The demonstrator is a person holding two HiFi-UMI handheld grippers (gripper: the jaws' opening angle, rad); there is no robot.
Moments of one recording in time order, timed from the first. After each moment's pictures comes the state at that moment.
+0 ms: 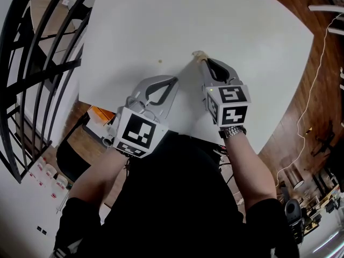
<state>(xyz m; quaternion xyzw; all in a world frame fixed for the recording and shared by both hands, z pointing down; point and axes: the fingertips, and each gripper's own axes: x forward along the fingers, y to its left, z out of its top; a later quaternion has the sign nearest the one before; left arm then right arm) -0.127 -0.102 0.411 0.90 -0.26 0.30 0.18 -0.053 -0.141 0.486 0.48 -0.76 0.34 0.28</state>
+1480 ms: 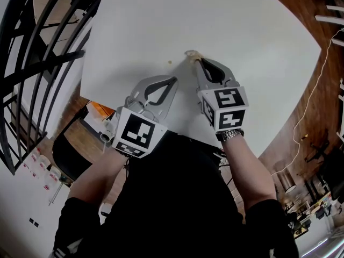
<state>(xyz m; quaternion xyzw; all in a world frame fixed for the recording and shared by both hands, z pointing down) -0.157 -0.110 0.424 0.89 -0.29 0.30 0.20 -0.104 -0.153 0.483 0.44 -0.79 0.33 0.27</state>
